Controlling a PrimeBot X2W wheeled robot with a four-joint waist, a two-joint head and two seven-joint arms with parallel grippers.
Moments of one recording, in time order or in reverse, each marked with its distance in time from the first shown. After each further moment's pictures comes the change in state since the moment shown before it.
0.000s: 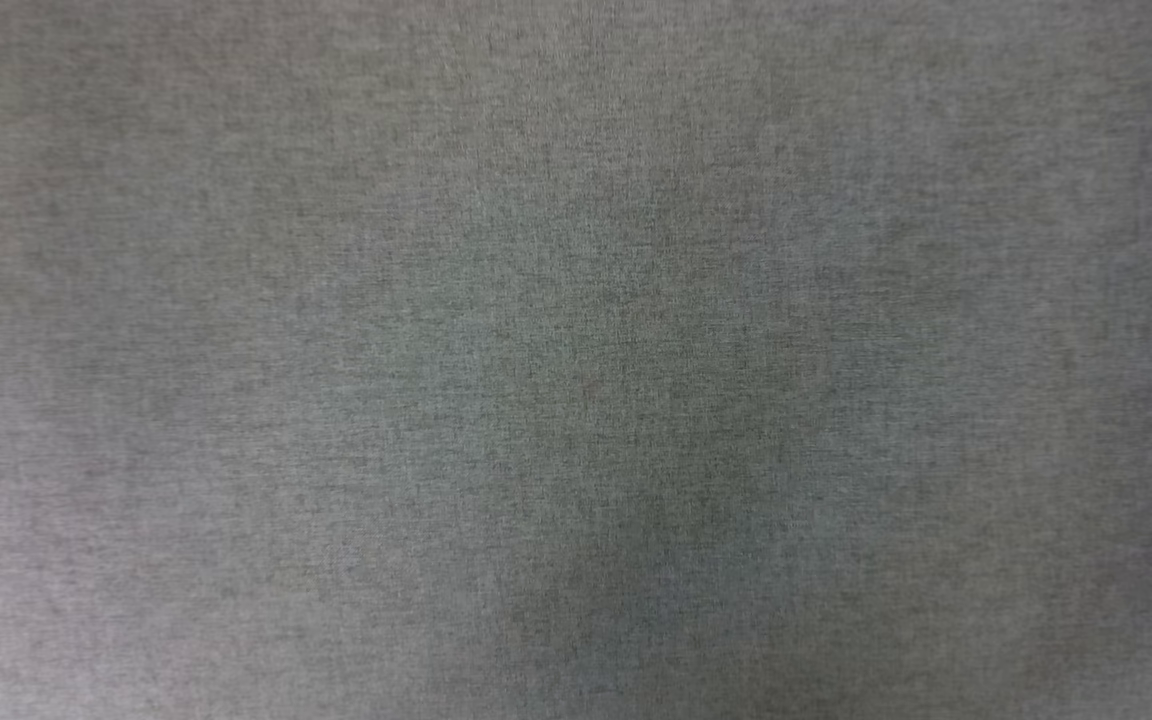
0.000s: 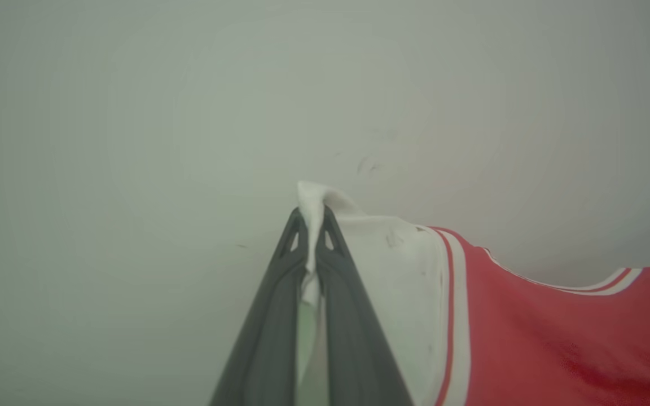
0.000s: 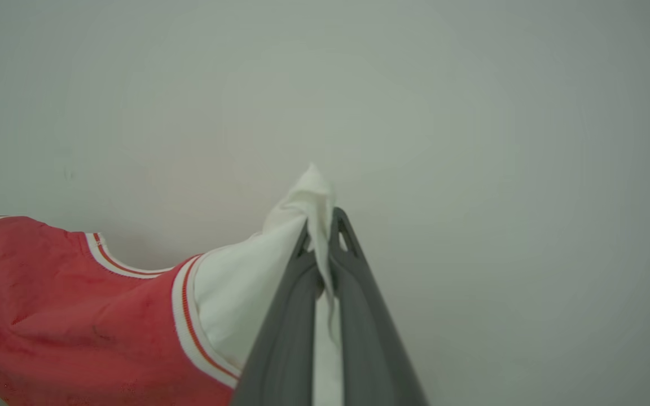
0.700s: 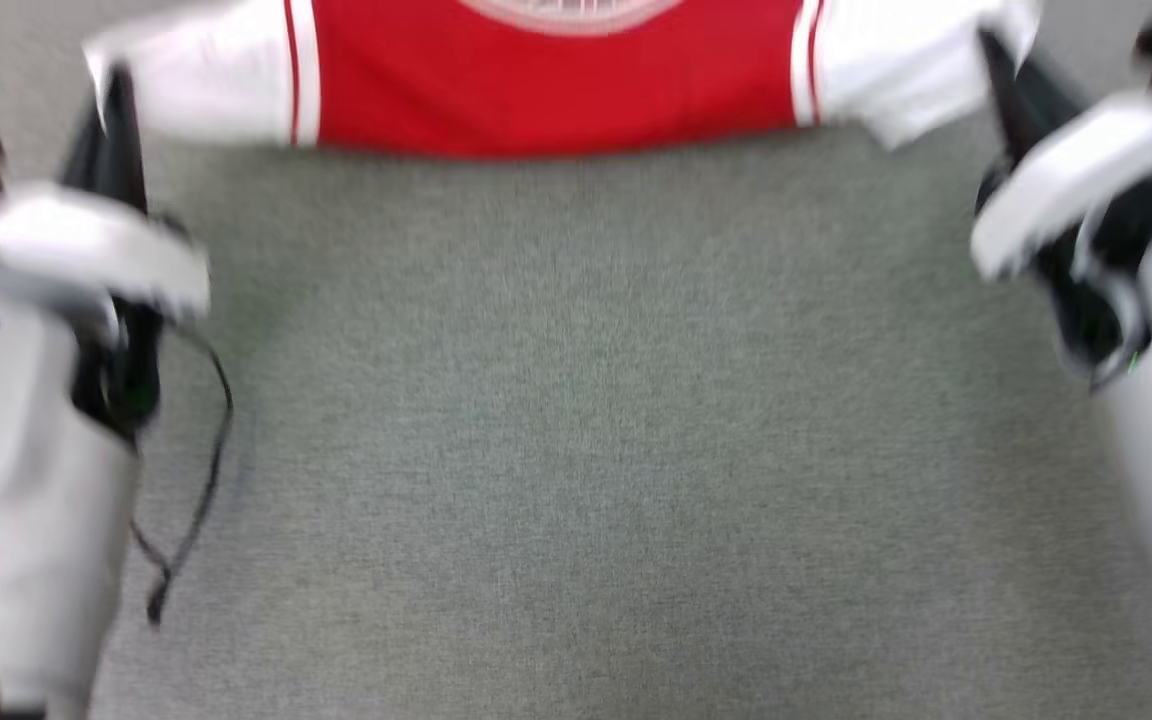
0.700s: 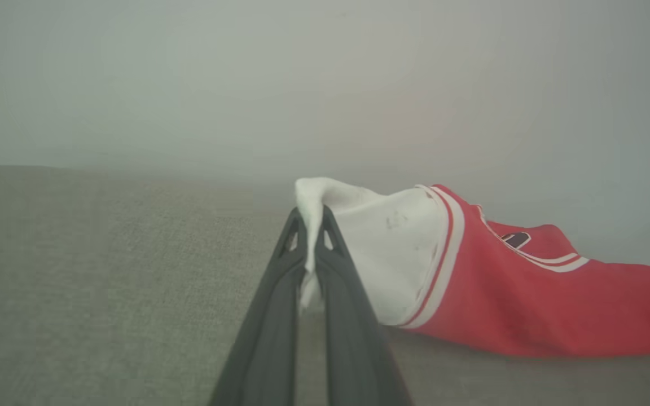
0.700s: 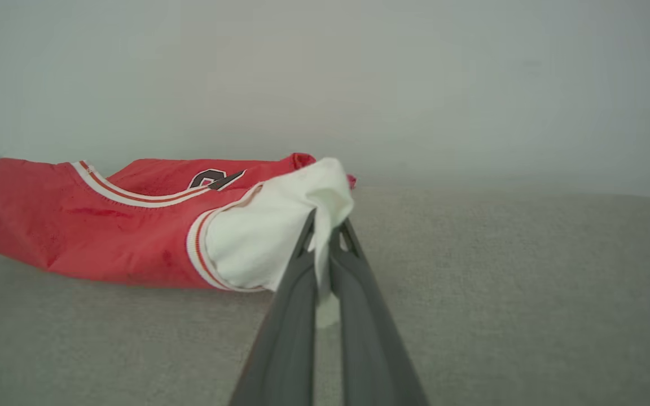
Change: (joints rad) left arm 0.758 -0.072 0.047 -0.036 -0.084 -0.045 -0.071; right arm 0.691 -0.040 0.185 0.073 0.202 0.000 -0.078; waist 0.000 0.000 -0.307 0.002
